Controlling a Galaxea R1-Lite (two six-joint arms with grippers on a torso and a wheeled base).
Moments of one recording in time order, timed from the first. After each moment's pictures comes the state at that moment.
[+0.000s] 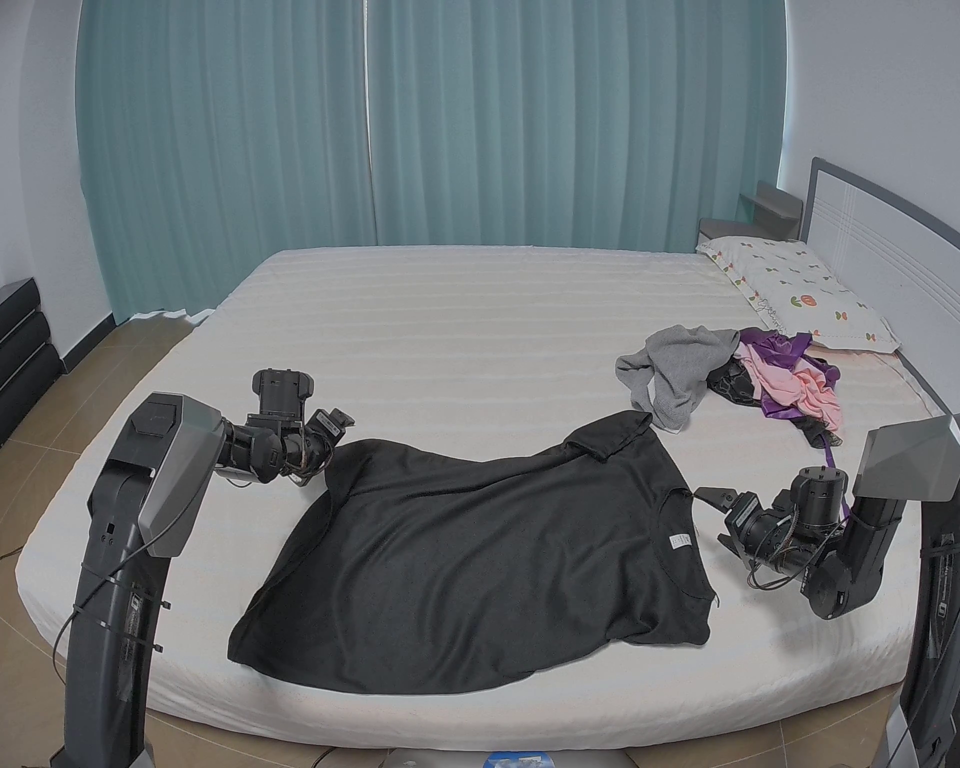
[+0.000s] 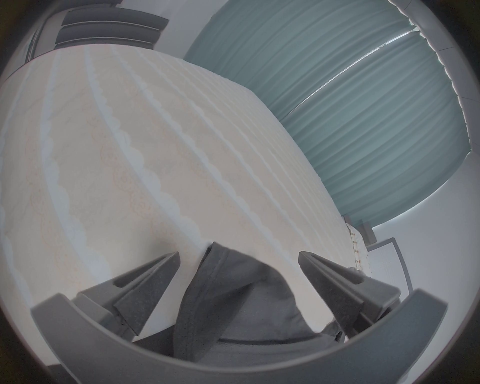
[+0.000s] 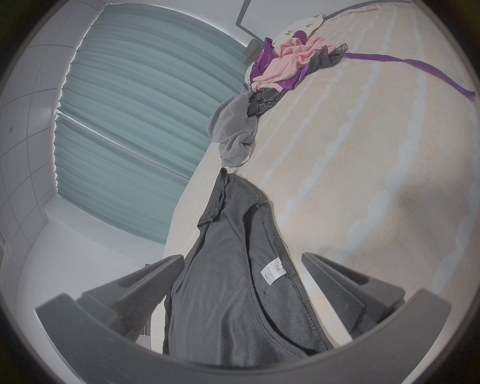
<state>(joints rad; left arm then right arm) -0.09 2.70 -1.91 -0.19 -0.04 -0.92 0.04 2.39 -0.57 -1.38 0.27 0.93</state>
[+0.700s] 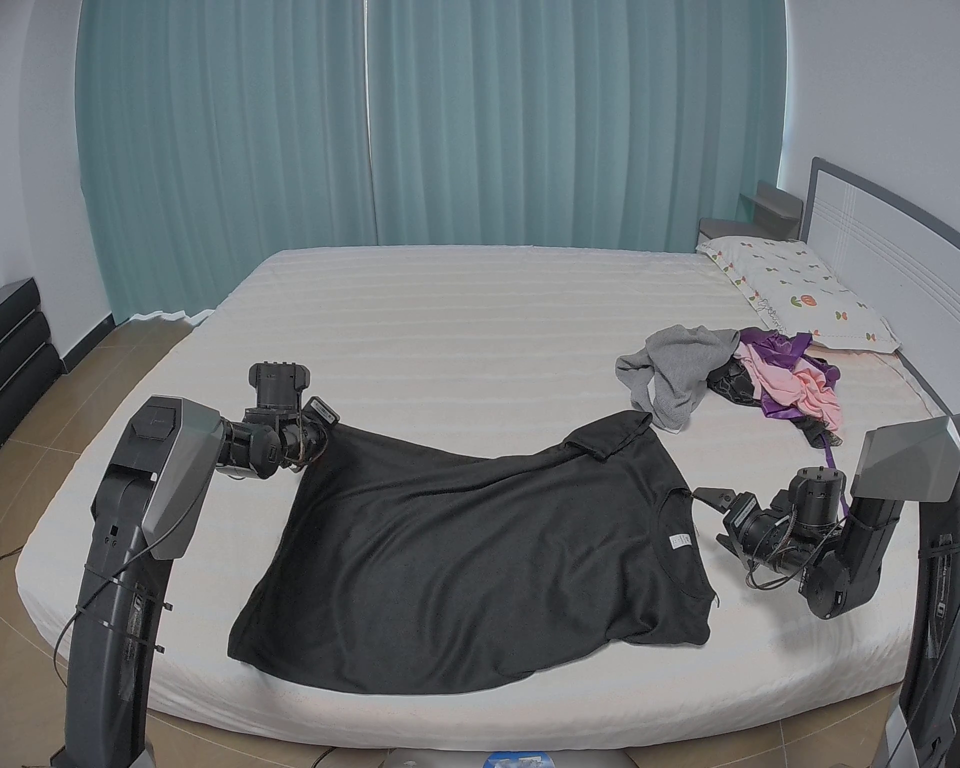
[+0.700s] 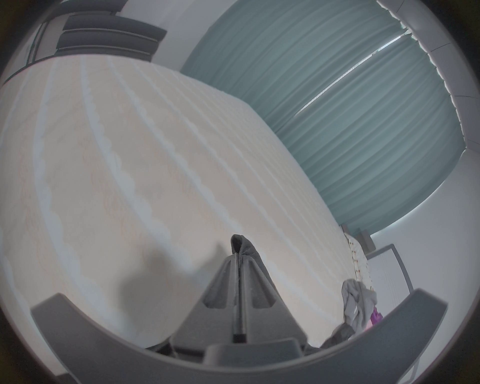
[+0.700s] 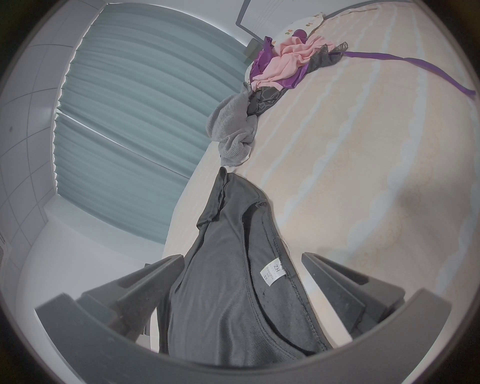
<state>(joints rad) -0.08 2.73 -1.97 -0.23 0.02 -0.91 0.05 2.40 -0.58 -1.38 0.27 0.93</state>
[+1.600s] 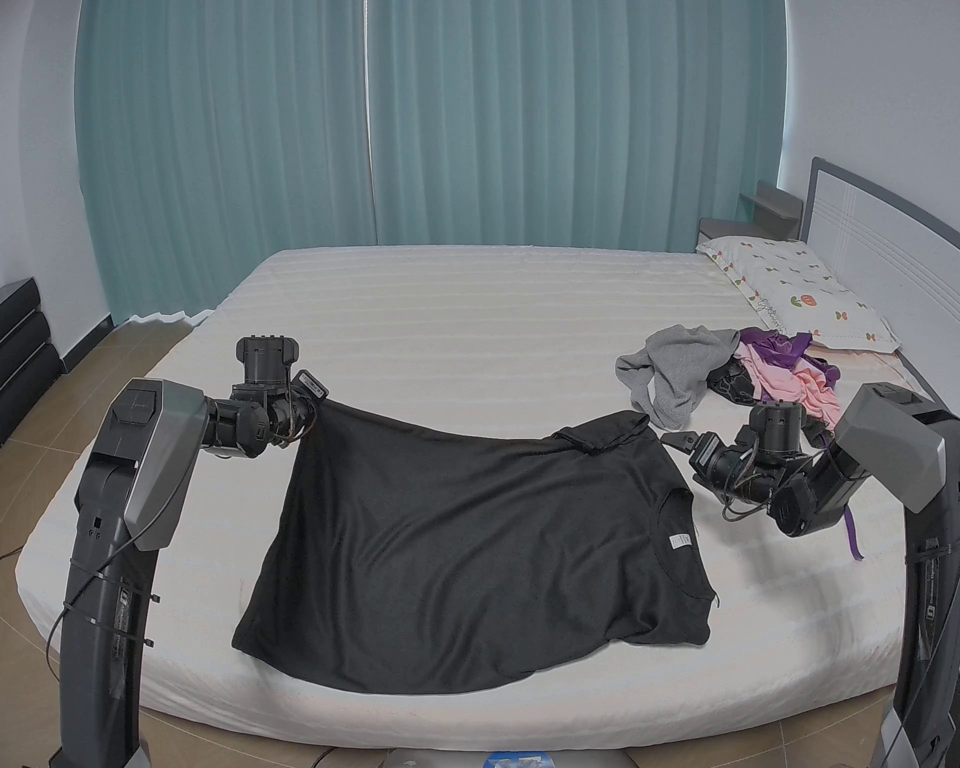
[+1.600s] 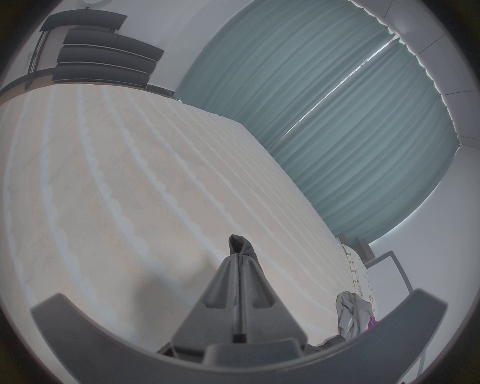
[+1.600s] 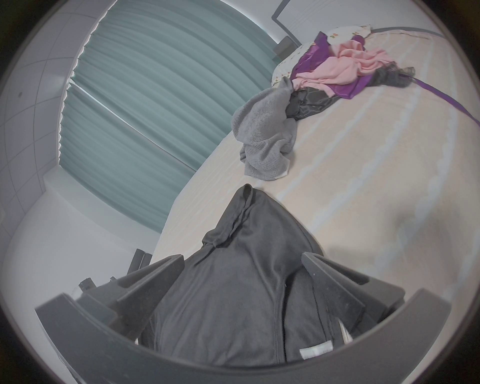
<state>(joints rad) -0.07 2.66 -1.98 -0.22 0.08 -0.87 0.08 2.45 -1.12 -0.89 0.27 0.77</state>
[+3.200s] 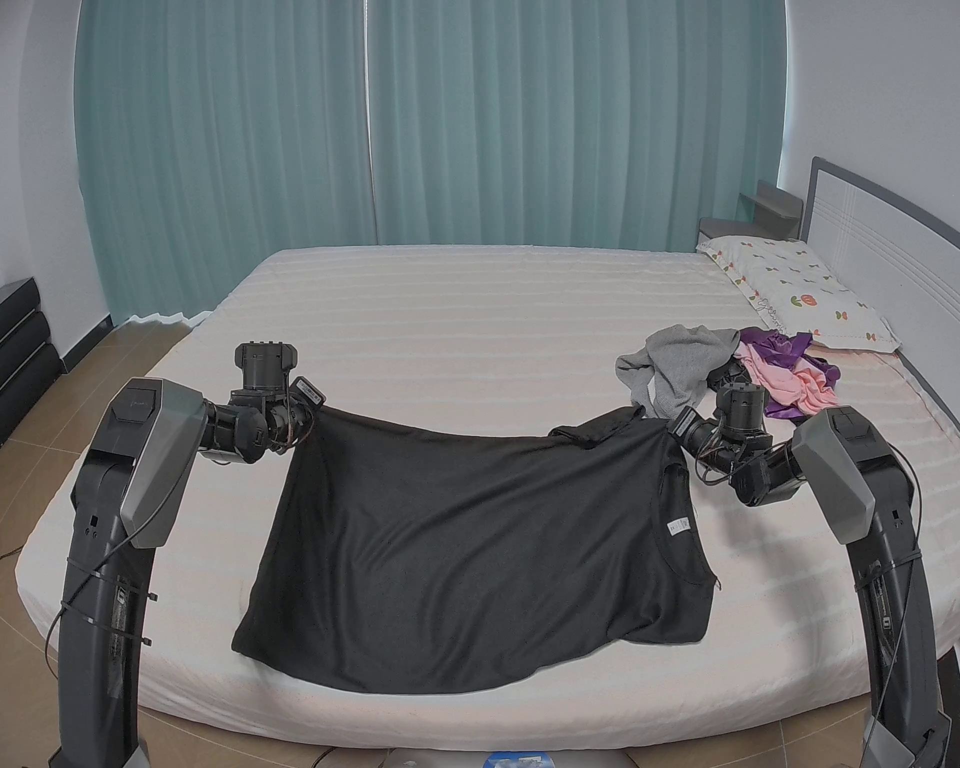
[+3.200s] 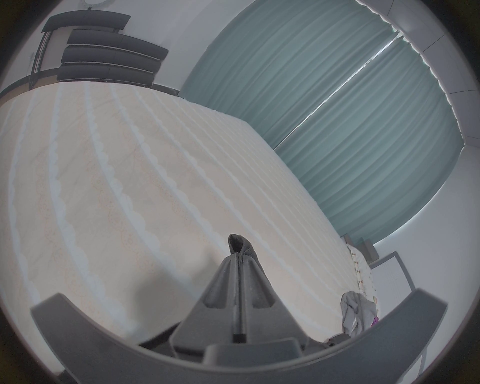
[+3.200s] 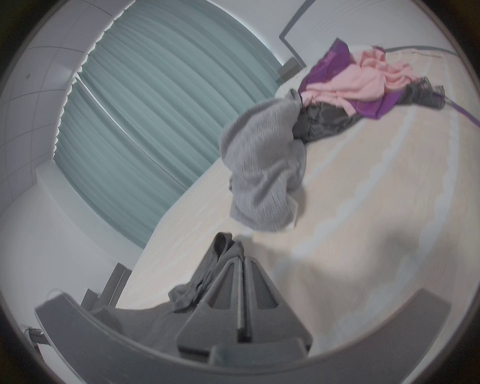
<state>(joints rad) -0.07 2.65 -1.92 -0.25 0.09 -0.88 0.06 2.77 -1.77 -0.66 0.13 0.72</state>
